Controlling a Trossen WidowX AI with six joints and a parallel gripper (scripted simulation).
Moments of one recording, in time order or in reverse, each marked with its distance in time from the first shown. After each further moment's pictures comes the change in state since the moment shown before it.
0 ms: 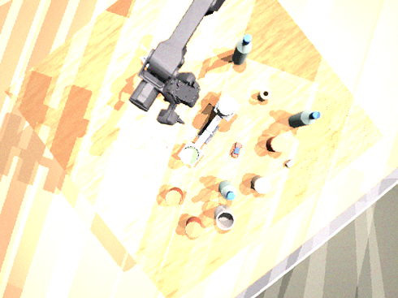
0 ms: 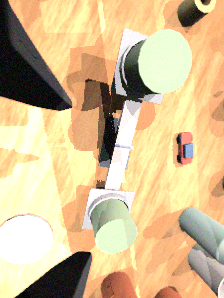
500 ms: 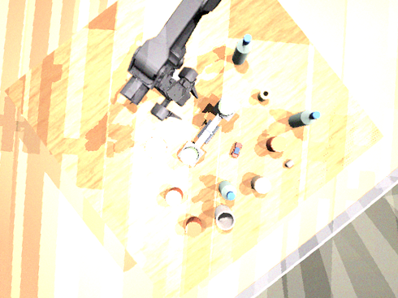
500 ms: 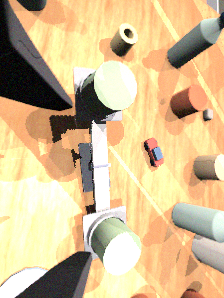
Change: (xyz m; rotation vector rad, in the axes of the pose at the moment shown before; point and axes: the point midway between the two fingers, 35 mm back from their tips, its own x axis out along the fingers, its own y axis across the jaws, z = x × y) arm -0.013 0.007 0.001 0.341 -0.172 0.027
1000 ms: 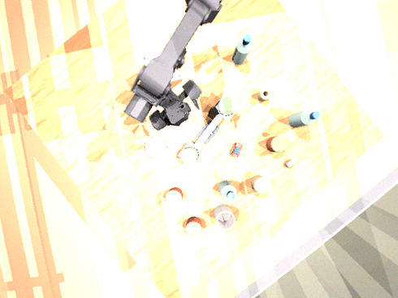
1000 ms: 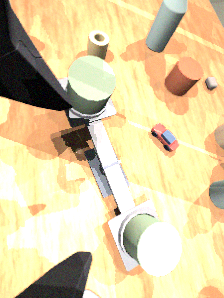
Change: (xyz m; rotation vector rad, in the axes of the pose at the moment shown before) arm 0.017 -0.026 0.008 0.337 0.152 0.022
